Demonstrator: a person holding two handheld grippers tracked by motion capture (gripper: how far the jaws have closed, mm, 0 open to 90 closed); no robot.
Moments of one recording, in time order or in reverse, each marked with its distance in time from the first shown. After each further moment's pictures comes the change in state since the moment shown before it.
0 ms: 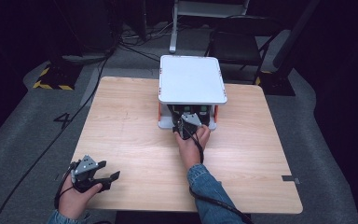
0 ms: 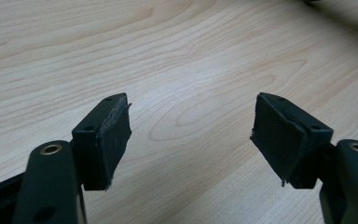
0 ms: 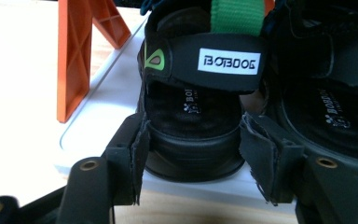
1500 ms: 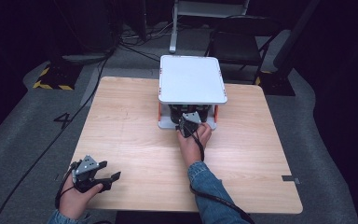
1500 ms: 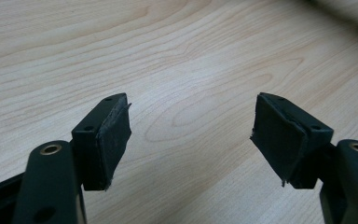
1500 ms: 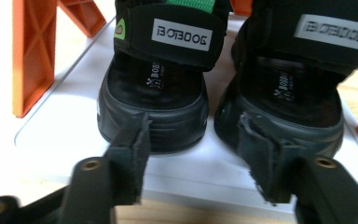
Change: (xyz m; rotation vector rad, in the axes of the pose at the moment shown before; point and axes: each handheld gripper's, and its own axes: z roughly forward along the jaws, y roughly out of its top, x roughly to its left) left arm -0.001 0.000 0.002 0.008 -0.012 0.004; right arm -0.007 0.003 0.007 0.043 -0.072 -0.054
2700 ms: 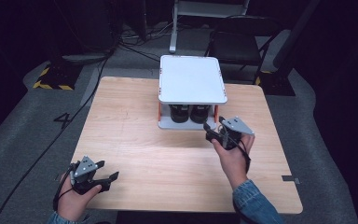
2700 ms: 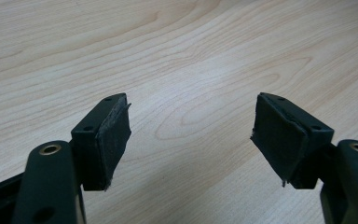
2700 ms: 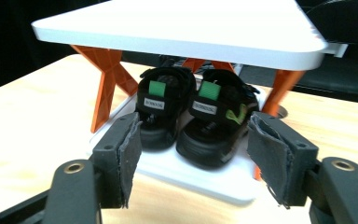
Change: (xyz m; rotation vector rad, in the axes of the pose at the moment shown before) left arm -0.003 0.000 -0.007 -0.008 0.051 0.035; right arm -0.105 0.017 -0.126 -0.201 0.252 -0.017
